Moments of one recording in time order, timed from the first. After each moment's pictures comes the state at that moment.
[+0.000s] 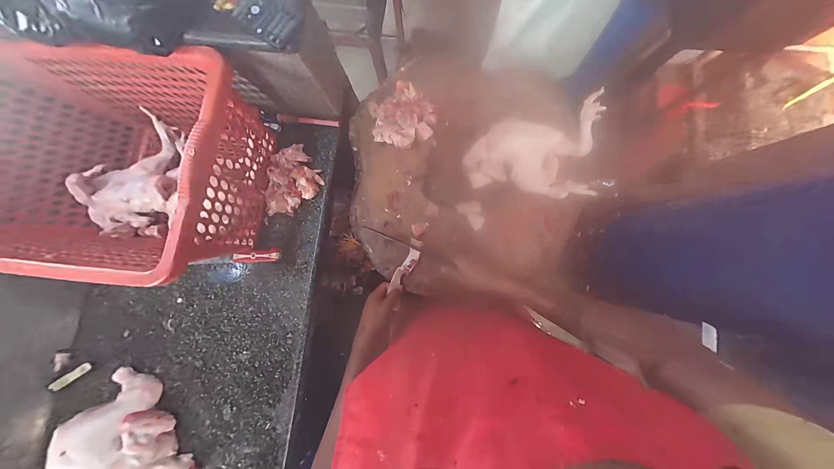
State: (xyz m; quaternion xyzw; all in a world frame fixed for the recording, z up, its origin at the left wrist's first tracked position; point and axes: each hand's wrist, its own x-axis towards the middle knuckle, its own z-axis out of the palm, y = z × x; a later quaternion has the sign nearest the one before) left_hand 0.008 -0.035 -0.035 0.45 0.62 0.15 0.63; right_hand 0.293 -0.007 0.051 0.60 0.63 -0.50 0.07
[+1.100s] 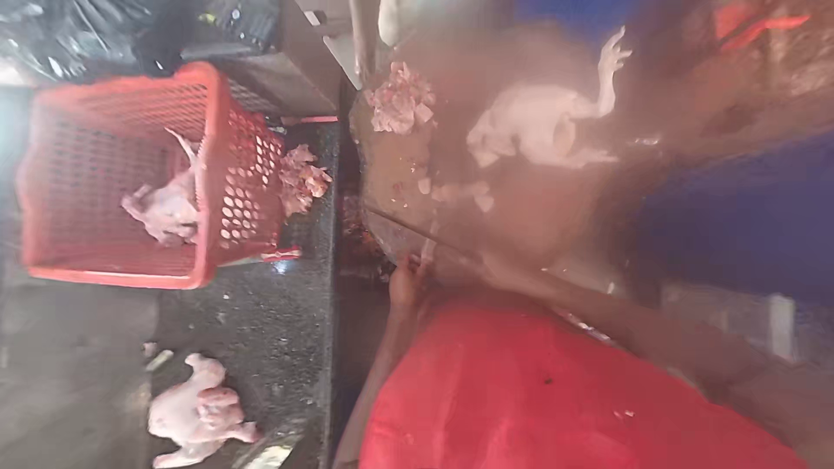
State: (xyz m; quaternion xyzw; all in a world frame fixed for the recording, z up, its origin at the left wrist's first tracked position) left_hand 0.072 -0.013 0.001 0.60 0.69 0.00 0.40; right_hand 0.316 -0.037 0.075 0.62 0.59 -0.52 0.00
